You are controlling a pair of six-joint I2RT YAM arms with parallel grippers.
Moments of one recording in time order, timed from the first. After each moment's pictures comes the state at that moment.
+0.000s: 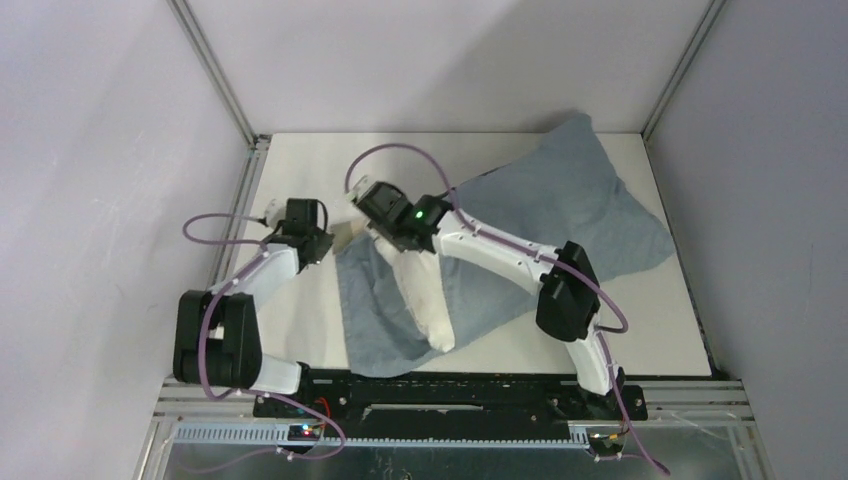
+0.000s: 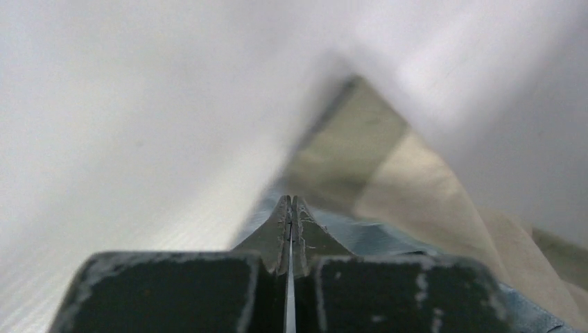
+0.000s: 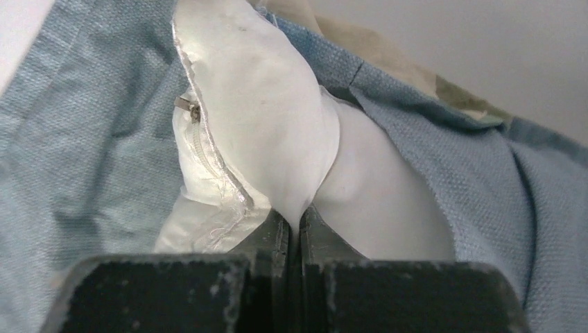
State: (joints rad) left arm -0.11 1.43 0.78 -0.26 -0.25 -0.99; right arm 1.05 2.08 1.96 -0.81 0.40 -0.02
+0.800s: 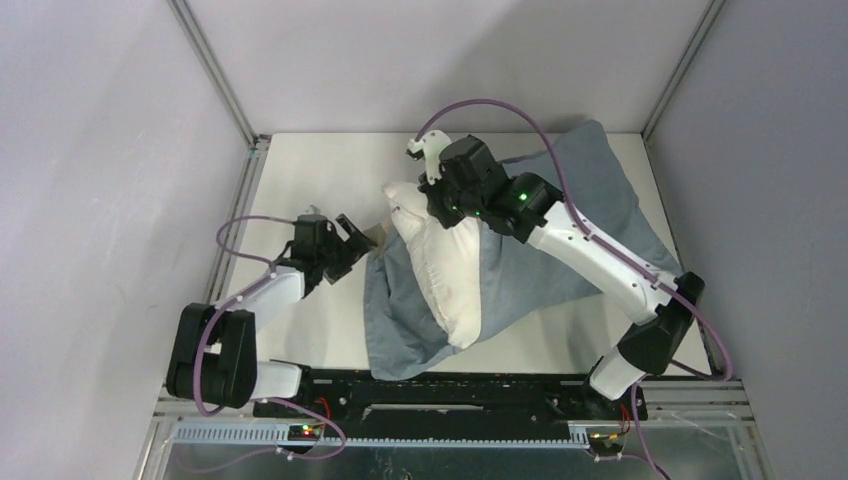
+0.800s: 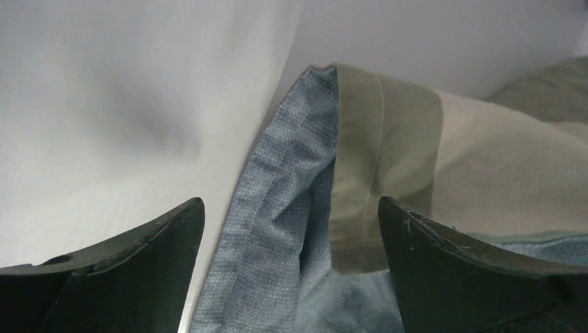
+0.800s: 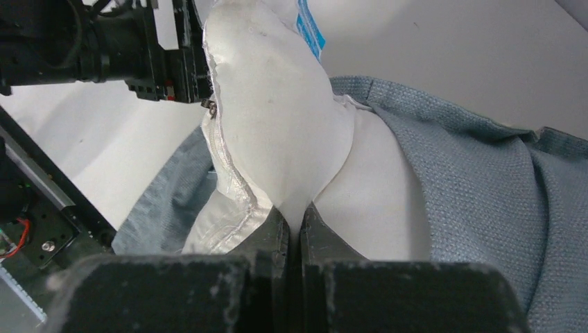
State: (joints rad) left arm -0.16 1.33 0.61 -0.04 0.11 -0.86; right arm 0.88 1.63 1.76 -0.75 0.08 0.06
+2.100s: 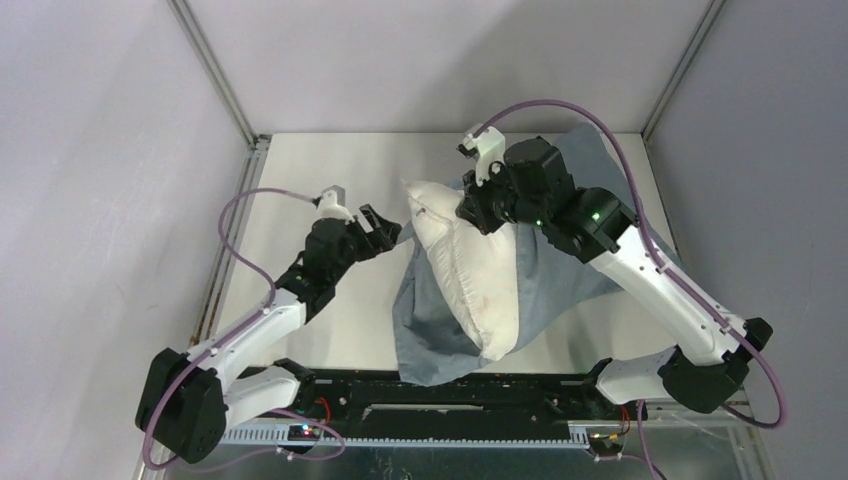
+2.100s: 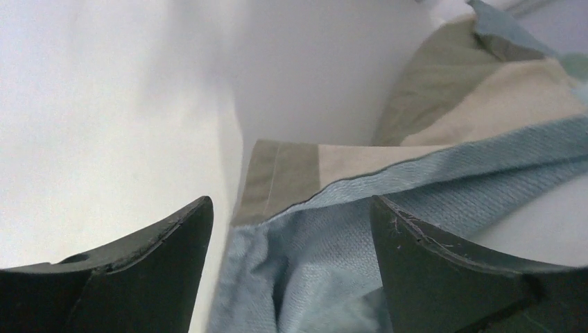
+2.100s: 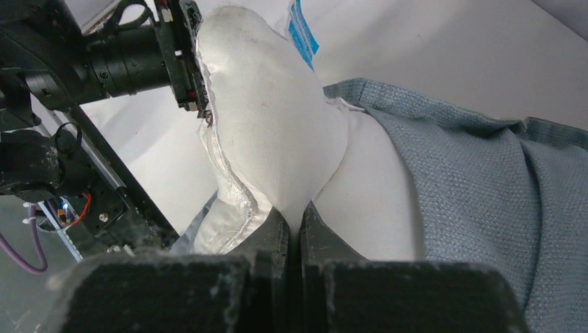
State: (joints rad) left arm -0.48 1.07 0.59 0.10 -0.12 -0.78; right arm 0.81 1.36 1.62 -0.76 -0.06 0.09
